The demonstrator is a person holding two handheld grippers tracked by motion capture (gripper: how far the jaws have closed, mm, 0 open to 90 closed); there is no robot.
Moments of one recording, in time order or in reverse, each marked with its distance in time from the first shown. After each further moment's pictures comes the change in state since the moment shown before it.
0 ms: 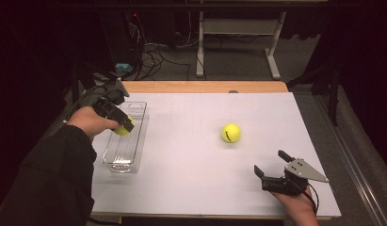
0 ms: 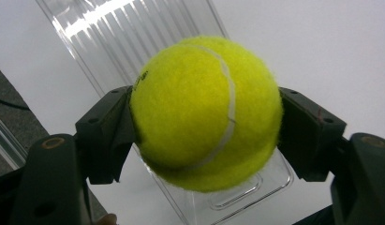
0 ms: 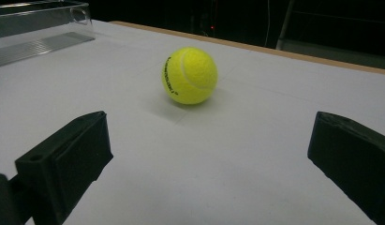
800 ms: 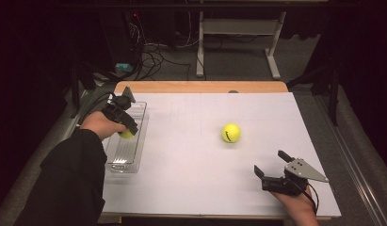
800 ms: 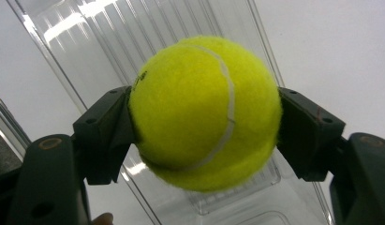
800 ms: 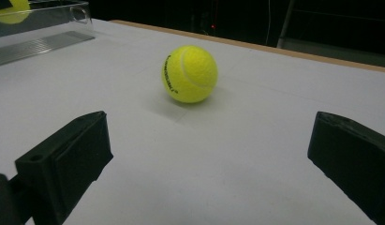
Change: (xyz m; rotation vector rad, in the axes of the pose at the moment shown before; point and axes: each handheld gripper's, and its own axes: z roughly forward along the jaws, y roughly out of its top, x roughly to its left) left arm 0.006 0.018 0.045 0.037 0.050 -0.038; right arm -0.001 -0.001 0.001 0.004 0.002 0.004
